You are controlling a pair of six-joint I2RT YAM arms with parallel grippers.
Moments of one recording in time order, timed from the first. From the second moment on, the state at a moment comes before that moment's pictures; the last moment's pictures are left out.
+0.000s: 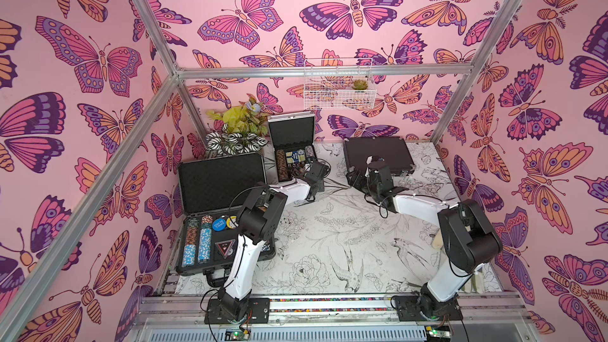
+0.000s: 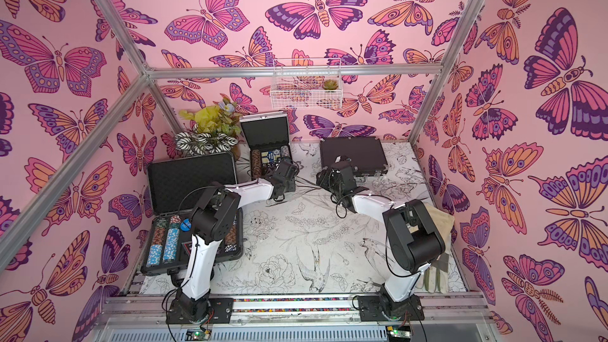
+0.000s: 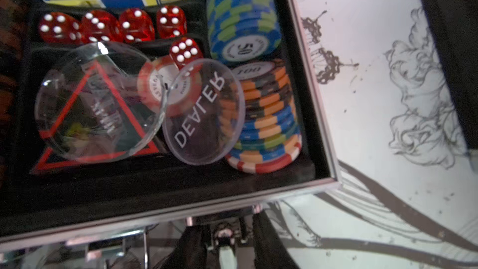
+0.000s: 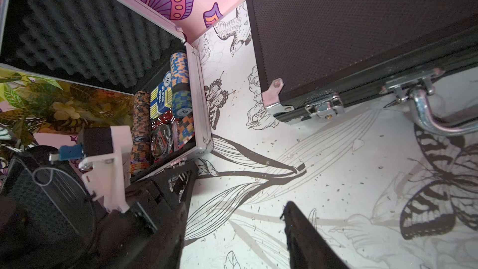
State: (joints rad) left arm -0.57 2.24 1.54 -0.21 -0.30 -0.53; right arm 0.42 1.71 0.97 0.18 -0.05 0.79
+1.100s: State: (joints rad) left arm -0.77 2.07 1.39 -0.45 -0.26 -0.51; right arm 0.39 1.47 0.88 0.12 -0.06 0.78
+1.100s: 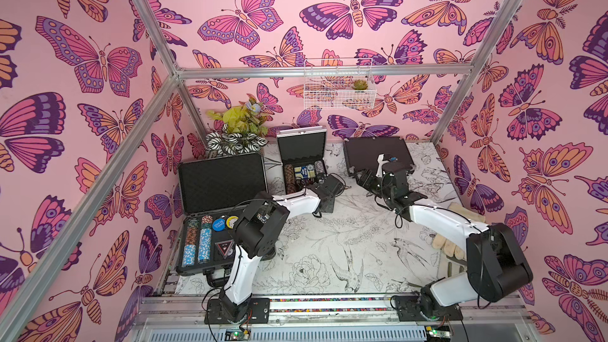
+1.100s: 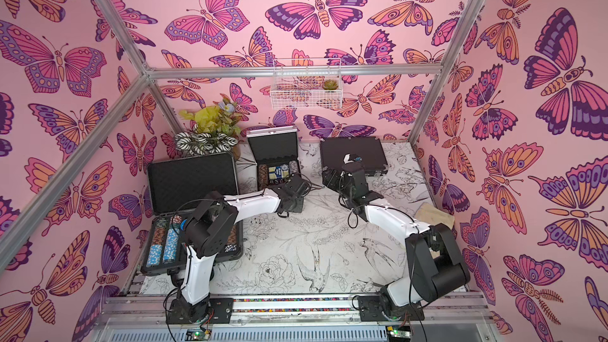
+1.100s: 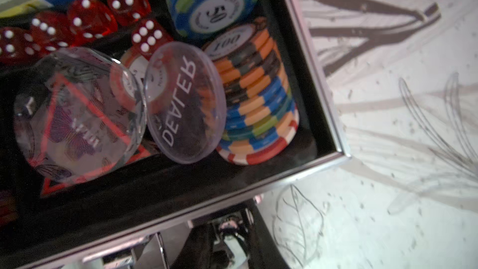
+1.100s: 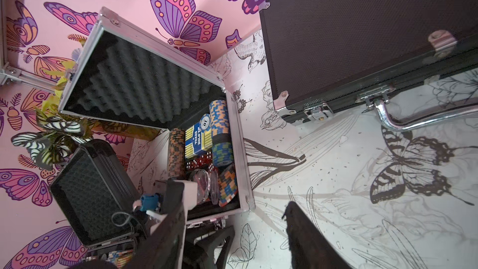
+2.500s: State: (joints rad) left arm -1.03 1.90 1.41 -0.60 -0.03 -0.69; right arm 0.29 1.29 0.77 -0.08 0.02 0.76
